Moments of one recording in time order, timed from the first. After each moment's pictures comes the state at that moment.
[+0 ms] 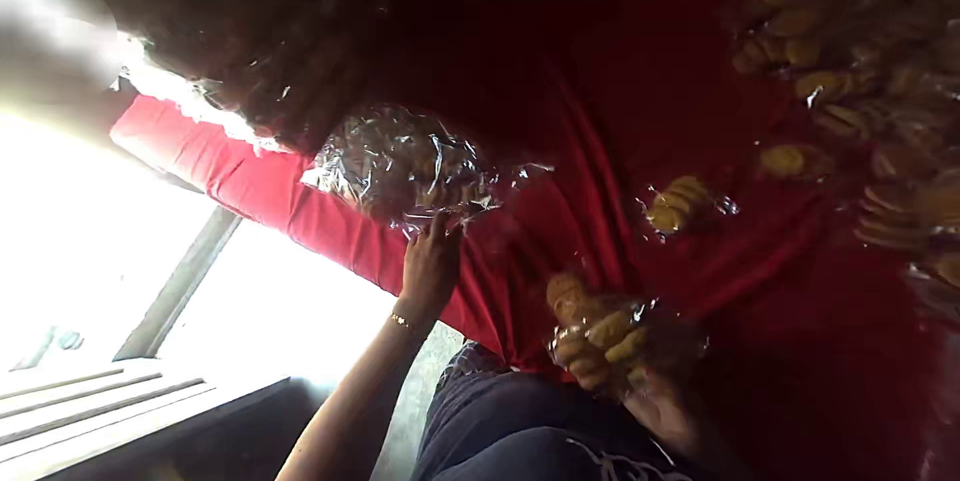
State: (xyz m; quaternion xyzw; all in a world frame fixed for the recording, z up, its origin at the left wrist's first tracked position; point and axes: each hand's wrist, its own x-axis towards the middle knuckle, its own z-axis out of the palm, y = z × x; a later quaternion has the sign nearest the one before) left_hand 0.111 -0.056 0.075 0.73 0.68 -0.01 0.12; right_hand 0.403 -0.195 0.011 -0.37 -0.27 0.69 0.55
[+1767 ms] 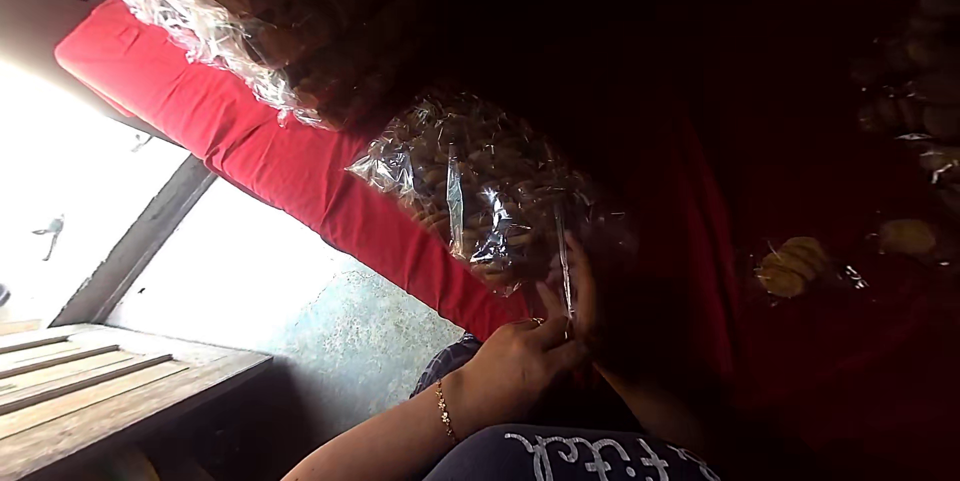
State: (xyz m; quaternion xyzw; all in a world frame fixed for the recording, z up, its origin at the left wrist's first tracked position) left_hand 0.043 -0.089 0.065 0.84 0.34 0.35 0.24; right_hand 0.197 -0.041 -0.001 -0.47 -0.72 0.26 0.44
